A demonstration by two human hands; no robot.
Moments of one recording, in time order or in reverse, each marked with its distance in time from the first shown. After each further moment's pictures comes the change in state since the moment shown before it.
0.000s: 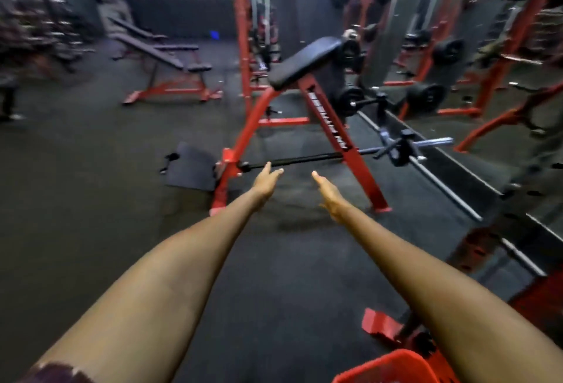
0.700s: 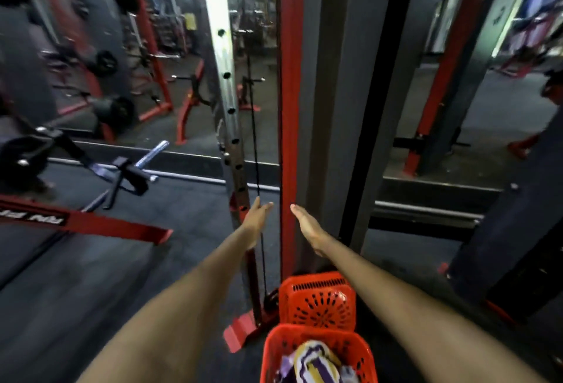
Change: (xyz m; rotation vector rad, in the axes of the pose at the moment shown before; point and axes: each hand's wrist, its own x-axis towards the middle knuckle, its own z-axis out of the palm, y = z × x) left_hand -0.070 0.091 0.428 -0.028 -1.106 0.109; right_hand -0.117 0.135 -0.298 0.234 0.961 0.185
